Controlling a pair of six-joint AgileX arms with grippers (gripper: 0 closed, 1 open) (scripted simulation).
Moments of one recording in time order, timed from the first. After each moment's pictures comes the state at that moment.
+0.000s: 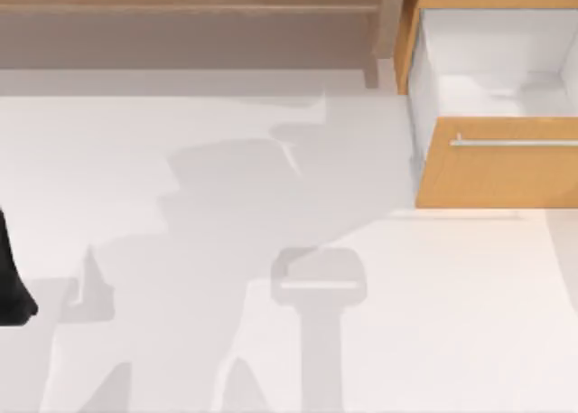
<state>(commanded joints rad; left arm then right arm) 0.00 0.00 0.00 0.00 0.00 0.00 -0.04 1.91 1.85 -1.08 -0.02 0.06</state>
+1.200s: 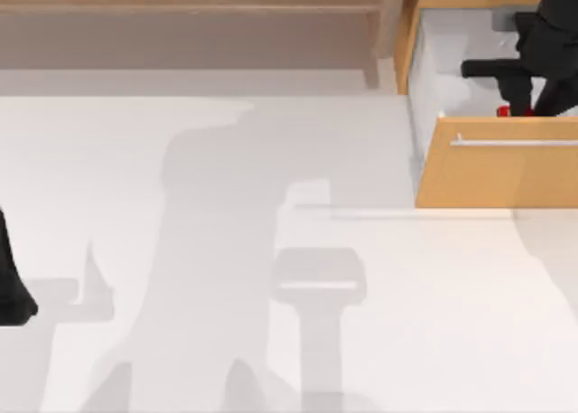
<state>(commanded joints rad) 0.00 0.00 0.00 0.00 0.00 0.00 0.14 2.44 2.25 -1.38 0.01 0.16</state>
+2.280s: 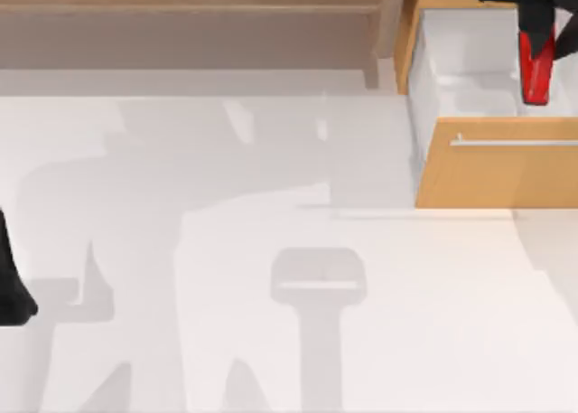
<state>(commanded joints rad) 0.00 0.00 0.00 0.00 0.00 0.00 0.15 2.27 2.28 -1.39 0.04 0.28</state>
